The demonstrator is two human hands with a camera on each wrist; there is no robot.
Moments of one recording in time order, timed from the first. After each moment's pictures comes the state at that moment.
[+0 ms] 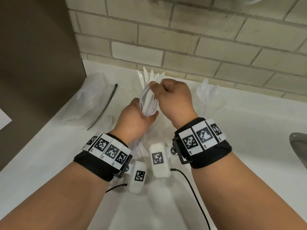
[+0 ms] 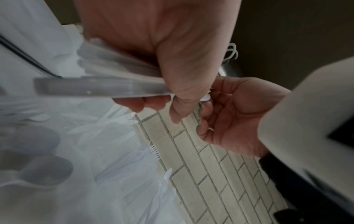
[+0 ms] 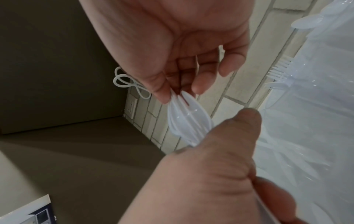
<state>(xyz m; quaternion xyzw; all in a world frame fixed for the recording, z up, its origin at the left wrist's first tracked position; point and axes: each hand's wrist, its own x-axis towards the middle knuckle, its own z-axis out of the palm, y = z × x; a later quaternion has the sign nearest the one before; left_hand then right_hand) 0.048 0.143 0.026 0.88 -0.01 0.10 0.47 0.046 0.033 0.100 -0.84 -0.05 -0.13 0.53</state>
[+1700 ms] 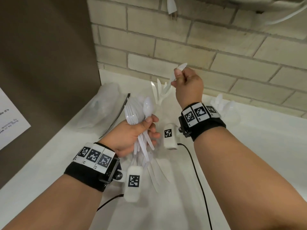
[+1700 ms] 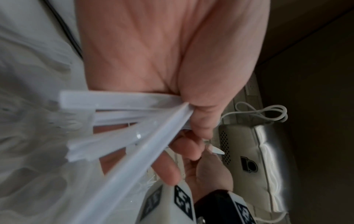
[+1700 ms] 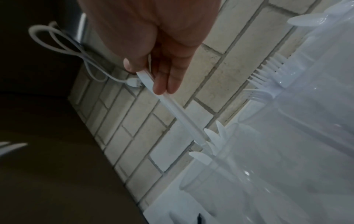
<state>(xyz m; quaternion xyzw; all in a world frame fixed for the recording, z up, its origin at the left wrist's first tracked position) 0.040 0.192 0.027 0.52 -0.05 -0.18 0.83 0.155 0.032 0.087 -0.82 -0.04 -0.27 0.50</state>
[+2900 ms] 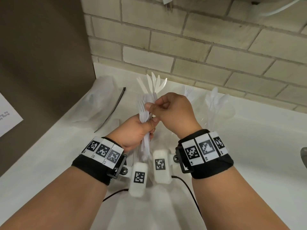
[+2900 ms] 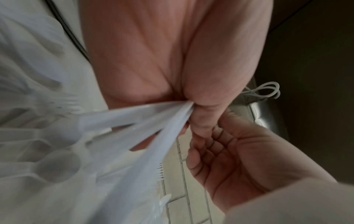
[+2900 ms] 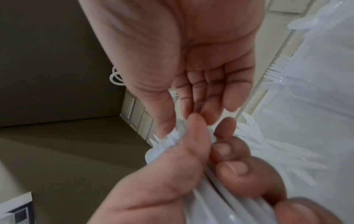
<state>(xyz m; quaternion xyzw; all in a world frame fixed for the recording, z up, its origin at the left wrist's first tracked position) 0.045 0.165 0.011 0.59 -0.07 -0.15 0.79 0.054 0.040 0.084 -0.89 -0.06 -0.04 0.45</state>
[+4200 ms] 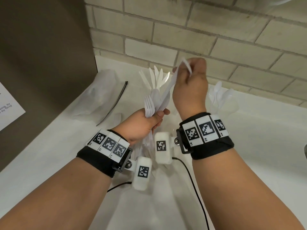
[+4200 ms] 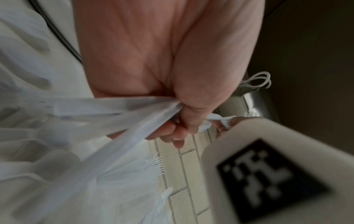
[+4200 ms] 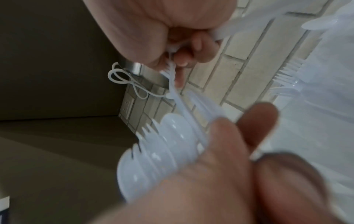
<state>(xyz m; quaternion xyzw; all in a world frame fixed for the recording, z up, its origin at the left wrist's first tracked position) 0.040 0.160 0.020 0.71 -0.09 -0.12 0.69 0.075 0.041 0.097 -0.78 -0.07 -0.33 0.53</state>
